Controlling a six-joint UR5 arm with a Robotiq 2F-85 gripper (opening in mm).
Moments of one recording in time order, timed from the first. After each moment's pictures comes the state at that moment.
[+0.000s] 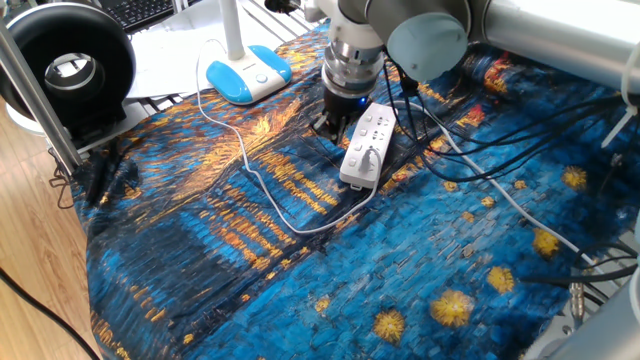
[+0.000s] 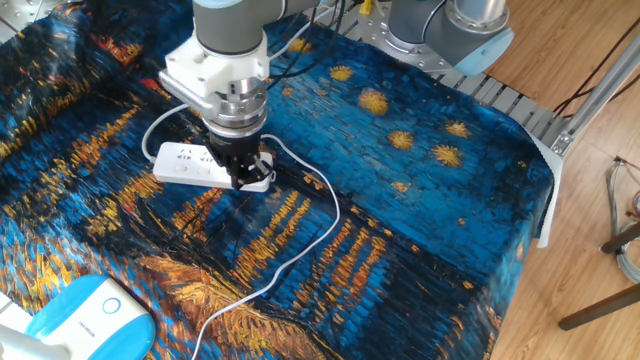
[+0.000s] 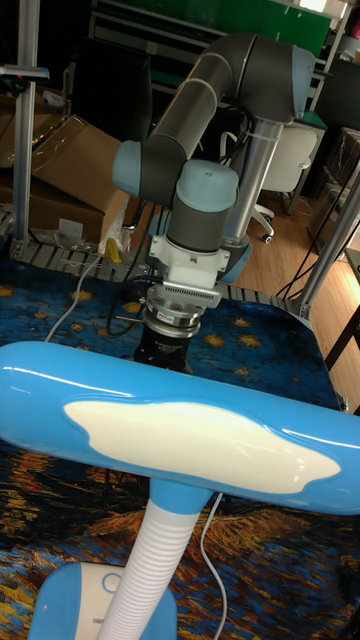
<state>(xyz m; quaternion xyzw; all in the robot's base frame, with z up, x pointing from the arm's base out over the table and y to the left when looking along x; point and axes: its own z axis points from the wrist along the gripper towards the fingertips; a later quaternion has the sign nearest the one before) 0.543 -0.010 0.051 -0.04 1.00 -0.01 0.07</state>
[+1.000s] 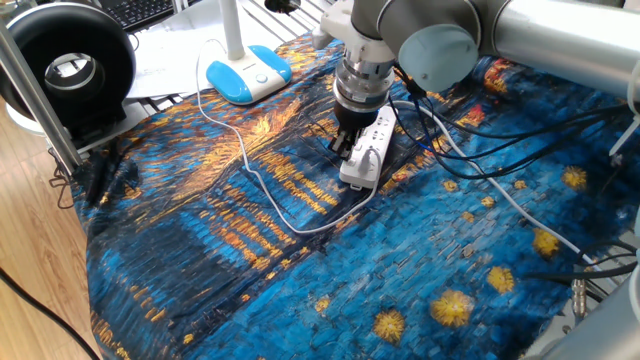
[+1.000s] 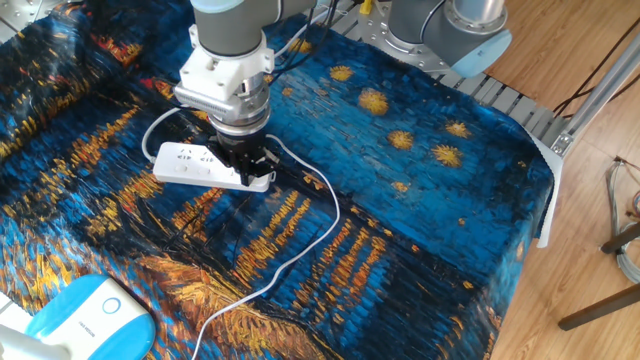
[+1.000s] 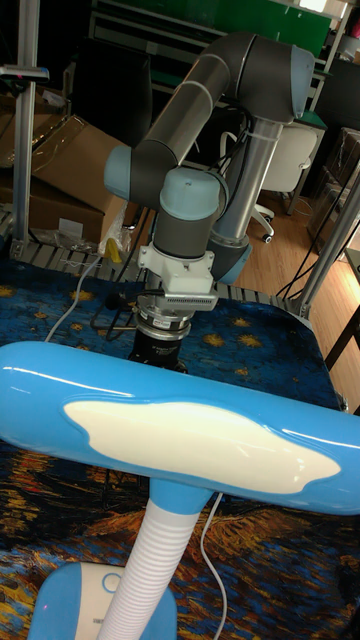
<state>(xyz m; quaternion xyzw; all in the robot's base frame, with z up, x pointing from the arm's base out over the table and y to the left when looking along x) 0.522 -0.012 0.032 -0.15 0.99 0.01 0.05</state>
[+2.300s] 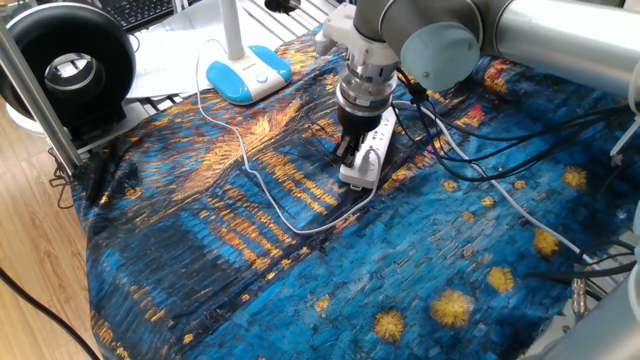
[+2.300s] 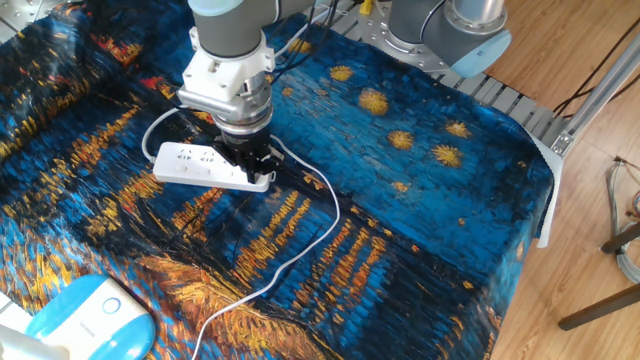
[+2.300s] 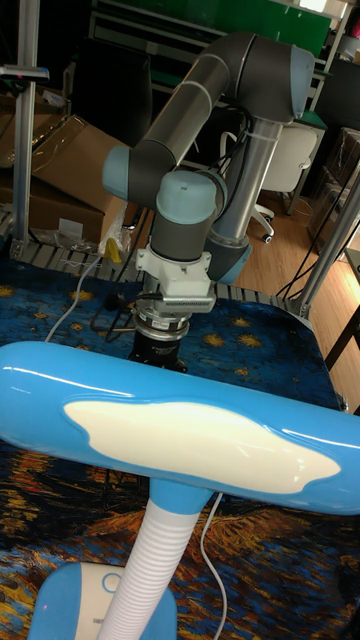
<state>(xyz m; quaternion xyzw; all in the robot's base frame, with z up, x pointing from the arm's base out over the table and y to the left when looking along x) 0.511 -0.015 0.026 -0.16 0.99 0.01 0.03</state>
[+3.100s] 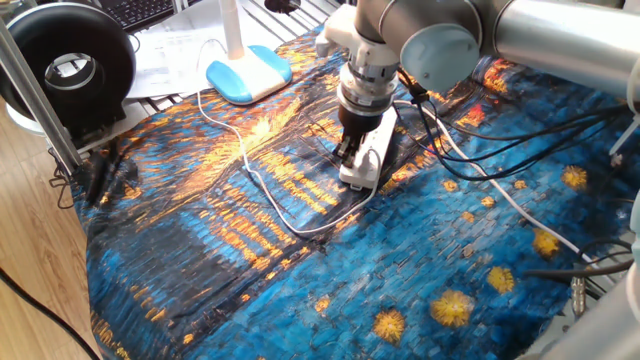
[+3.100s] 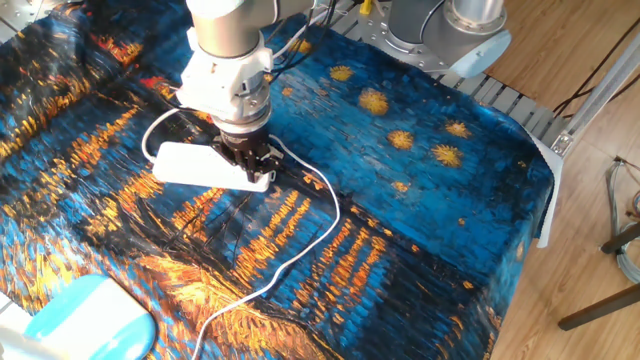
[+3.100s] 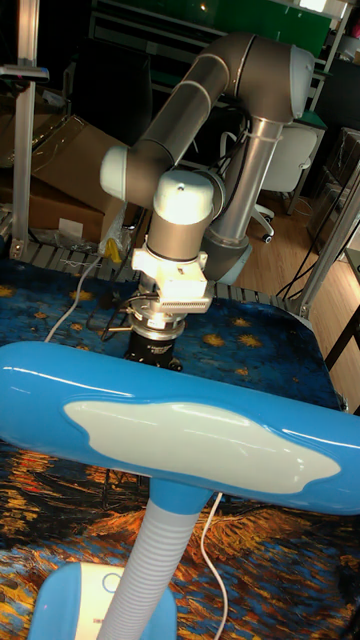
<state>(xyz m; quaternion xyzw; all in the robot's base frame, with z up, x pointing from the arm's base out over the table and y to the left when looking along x) 0.510 -0.026 0.027 -0.17 0.98 0.01 0.03</state>
